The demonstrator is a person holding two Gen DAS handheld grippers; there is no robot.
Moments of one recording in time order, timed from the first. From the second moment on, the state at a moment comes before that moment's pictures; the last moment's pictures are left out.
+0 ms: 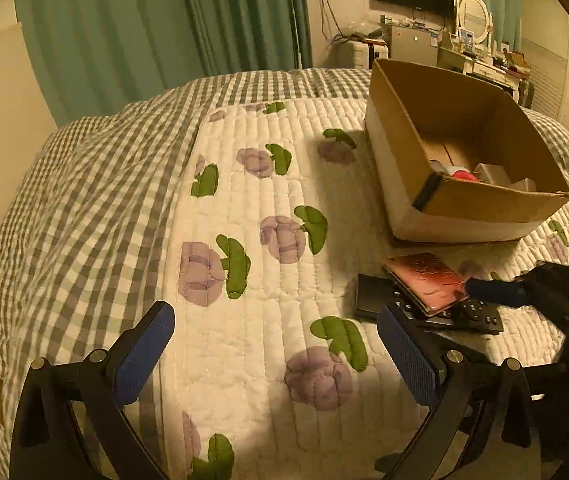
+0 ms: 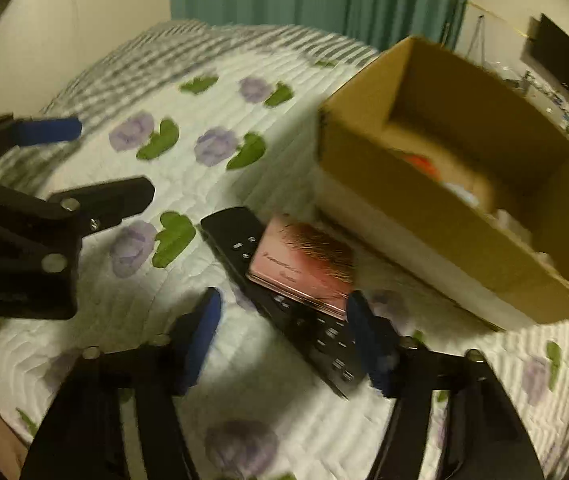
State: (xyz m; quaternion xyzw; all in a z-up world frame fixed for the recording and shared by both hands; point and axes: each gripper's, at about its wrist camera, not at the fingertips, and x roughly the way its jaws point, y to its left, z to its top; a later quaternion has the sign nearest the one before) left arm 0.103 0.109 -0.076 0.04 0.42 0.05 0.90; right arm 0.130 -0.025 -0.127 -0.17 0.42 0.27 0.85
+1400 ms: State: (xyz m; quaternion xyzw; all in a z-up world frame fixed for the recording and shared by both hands) left arm 0.107 0.077 -0.080 0.00 0.46 0.03 0.89; right arm 0.137 -0.062 -0.076 -0.14 0.38 0.21 0.89
